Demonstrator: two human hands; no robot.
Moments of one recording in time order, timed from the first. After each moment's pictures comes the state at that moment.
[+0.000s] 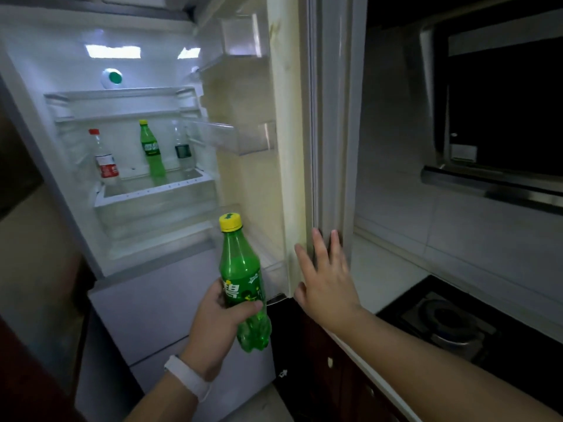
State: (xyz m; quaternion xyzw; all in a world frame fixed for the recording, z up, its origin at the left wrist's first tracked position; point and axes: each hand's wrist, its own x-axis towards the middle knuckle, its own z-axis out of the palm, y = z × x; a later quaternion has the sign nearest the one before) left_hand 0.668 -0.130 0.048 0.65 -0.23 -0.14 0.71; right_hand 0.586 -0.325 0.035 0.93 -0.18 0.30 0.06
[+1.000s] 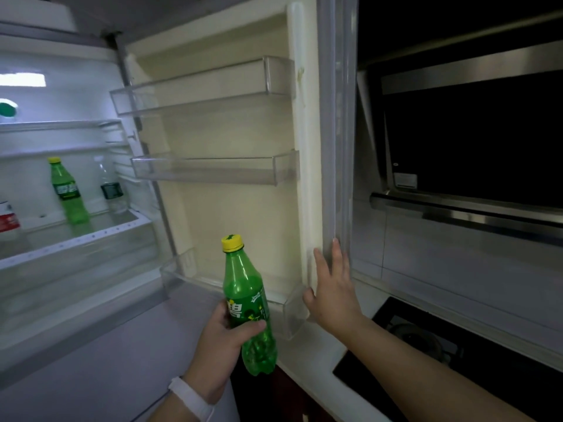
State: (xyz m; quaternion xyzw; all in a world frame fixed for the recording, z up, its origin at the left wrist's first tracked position) left_hand 0.716 -0.244 0.058 0.60 -0.30 -0.24 0.70; right_hand 0.605 -0.438 0.051 0.88 -0.35 0.30 -0.11
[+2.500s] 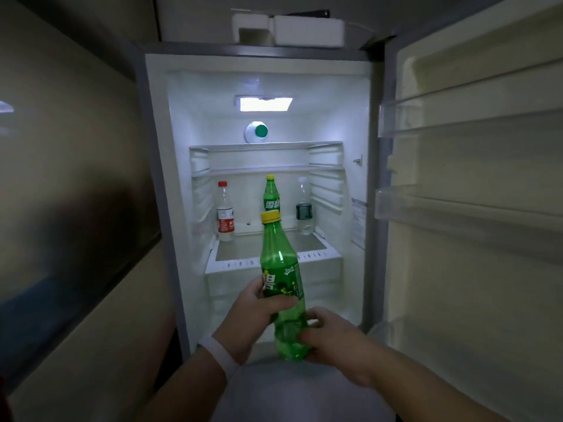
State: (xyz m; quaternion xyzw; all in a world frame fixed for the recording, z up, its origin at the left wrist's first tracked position) left_hand 1.048 -0.103 0.138 0.66 -0.21 -0.10 0.71; right_hand 0.985 -0.259 0.107 0.73 -0.06 -0.02 -0.68
